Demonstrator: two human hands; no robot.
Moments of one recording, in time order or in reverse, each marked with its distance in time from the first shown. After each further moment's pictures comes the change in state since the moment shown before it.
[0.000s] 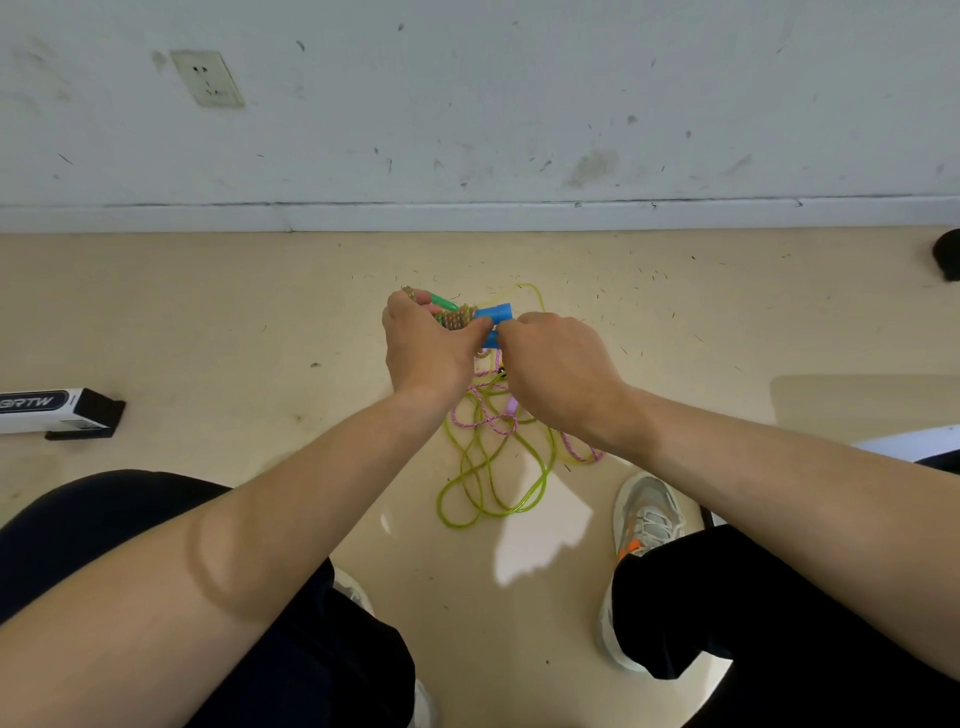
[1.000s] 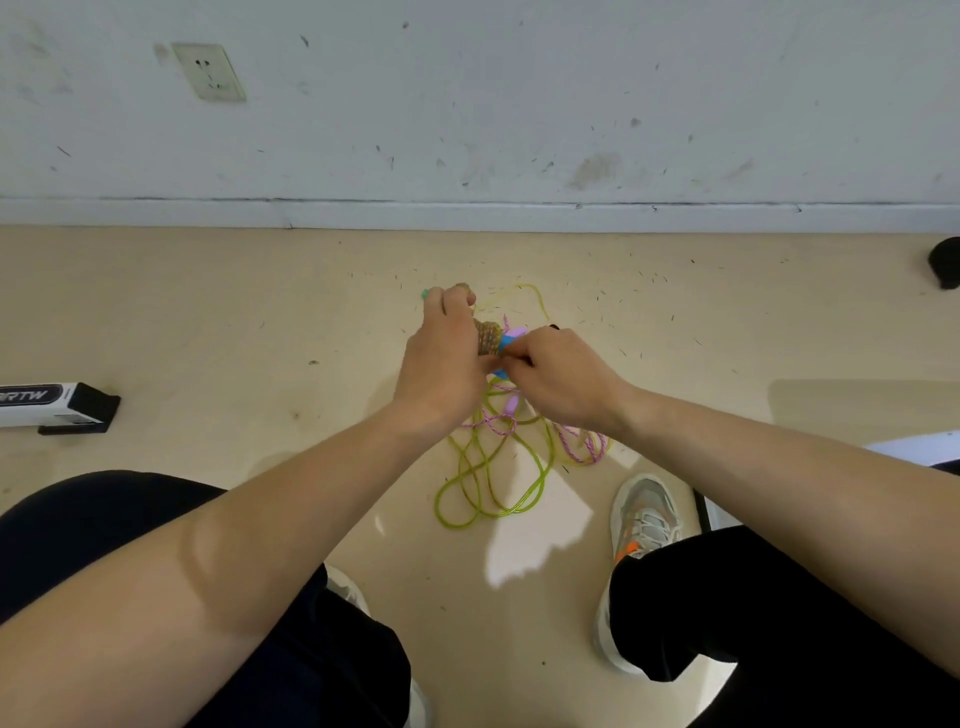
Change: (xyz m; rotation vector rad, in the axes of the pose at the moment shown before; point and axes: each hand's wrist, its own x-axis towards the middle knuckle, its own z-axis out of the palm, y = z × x) left_hand -0.008 -0.004 -0.007 0.457 -0.232 0.446; right_hand 0.002 0.016 0.021 0.522 -0.124 0.072
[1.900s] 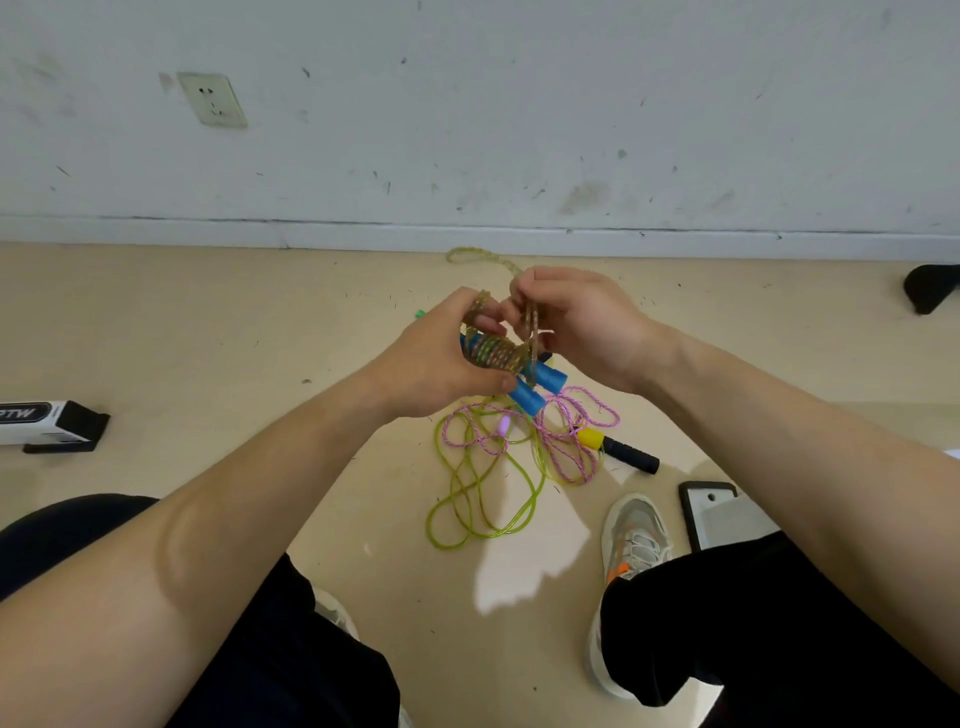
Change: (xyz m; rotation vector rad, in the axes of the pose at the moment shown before) left_hand 0.009 0.010 -0.053 -0.502 -0.351 0.078; right_hand 0.009 -0.016 -0.066 1.019 -0.040 0.041
